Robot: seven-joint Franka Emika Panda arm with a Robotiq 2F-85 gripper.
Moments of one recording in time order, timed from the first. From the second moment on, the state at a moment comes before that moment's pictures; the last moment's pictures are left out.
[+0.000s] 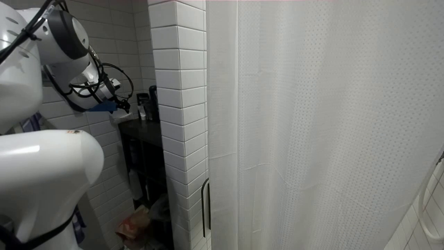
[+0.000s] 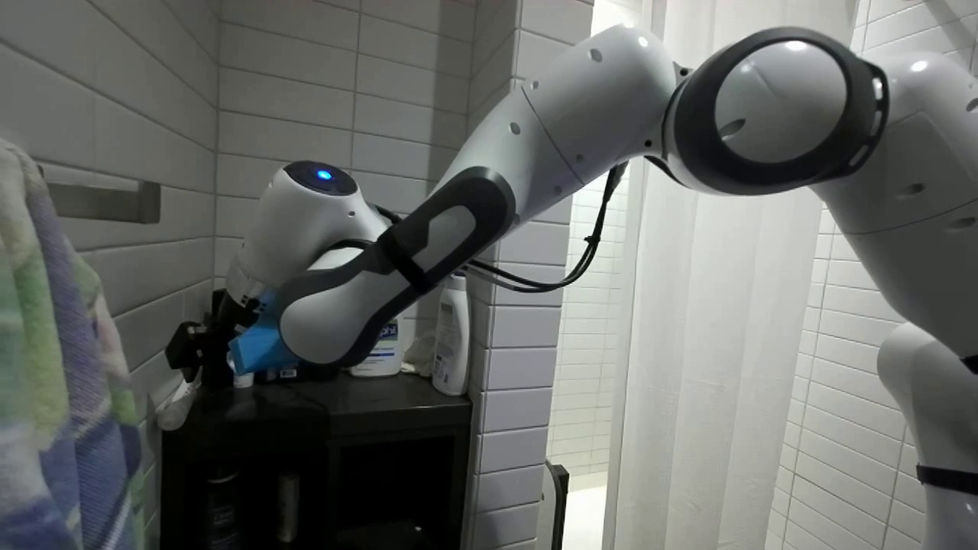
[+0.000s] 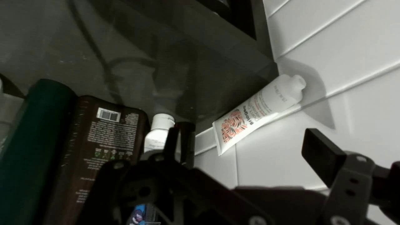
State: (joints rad) arm 0.91 0.66 -0.24 -1.54 -0.36 2.85 0.65
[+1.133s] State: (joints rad) arm 0.95 0.79 -0.29 -1.41 -0.36 2.84 0.76
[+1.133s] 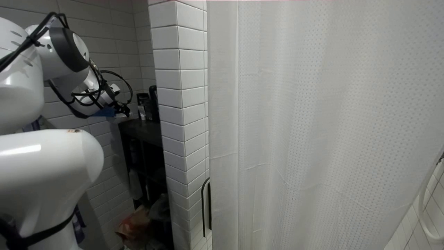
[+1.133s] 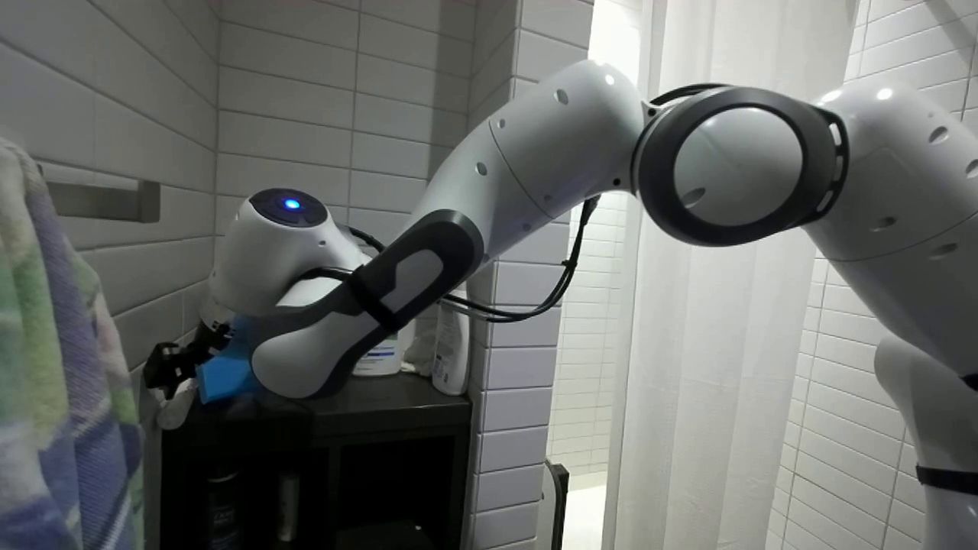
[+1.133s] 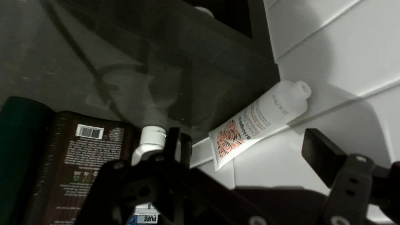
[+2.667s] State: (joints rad) arm 0.94 0.87 -0.39 -1.33 -0.35 2.81 0.89
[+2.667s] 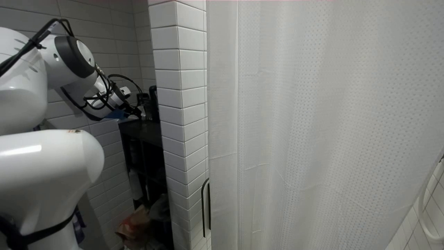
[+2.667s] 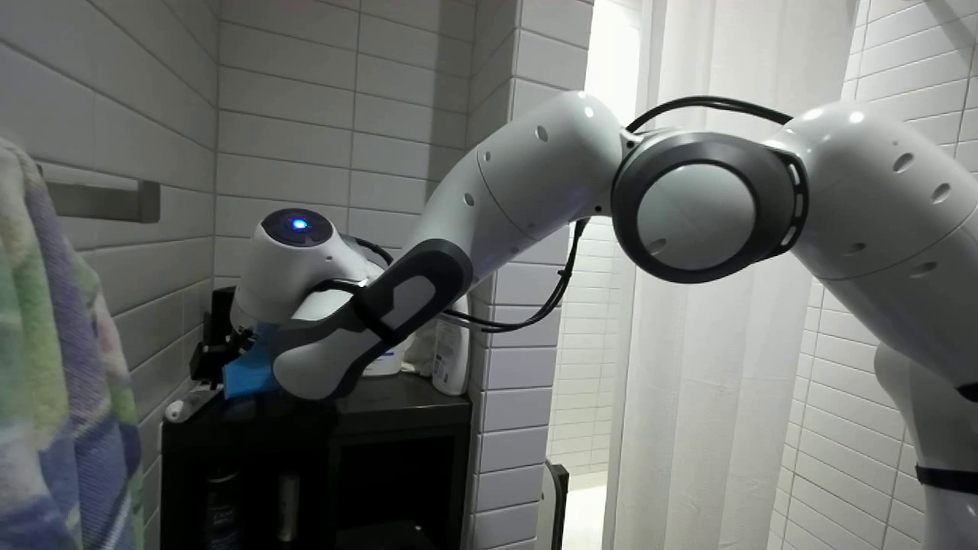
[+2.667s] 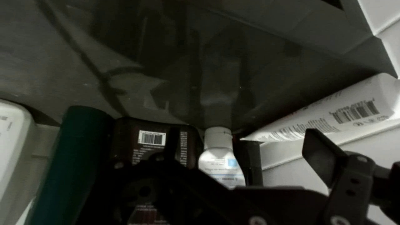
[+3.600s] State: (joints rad) arm 0.91 0.86 -0.26 -1.30 -0.21 2.72 0.89
